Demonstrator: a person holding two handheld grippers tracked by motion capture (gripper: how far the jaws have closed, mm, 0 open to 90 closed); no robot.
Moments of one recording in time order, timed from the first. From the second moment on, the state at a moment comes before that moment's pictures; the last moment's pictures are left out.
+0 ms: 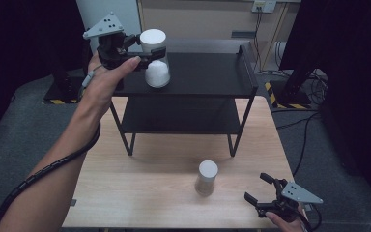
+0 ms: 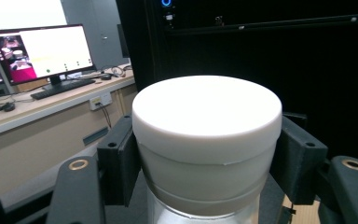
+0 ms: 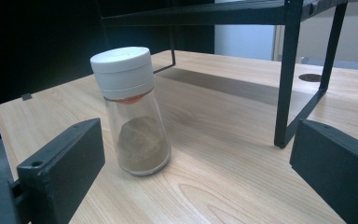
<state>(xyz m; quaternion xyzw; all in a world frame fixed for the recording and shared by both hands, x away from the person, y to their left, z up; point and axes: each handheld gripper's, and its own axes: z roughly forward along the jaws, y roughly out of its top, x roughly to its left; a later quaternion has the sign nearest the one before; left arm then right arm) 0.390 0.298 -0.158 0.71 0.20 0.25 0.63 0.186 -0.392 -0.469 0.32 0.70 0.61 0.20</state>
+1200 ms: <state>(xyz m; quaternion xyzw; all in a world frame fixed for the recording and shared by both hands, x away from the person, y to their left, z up) 0.405 0.296 -0.167 0.70 0.22 0.25 0.63 0.187 -0.393 -0.472 0.32 0.70 0.61 0.19</state>
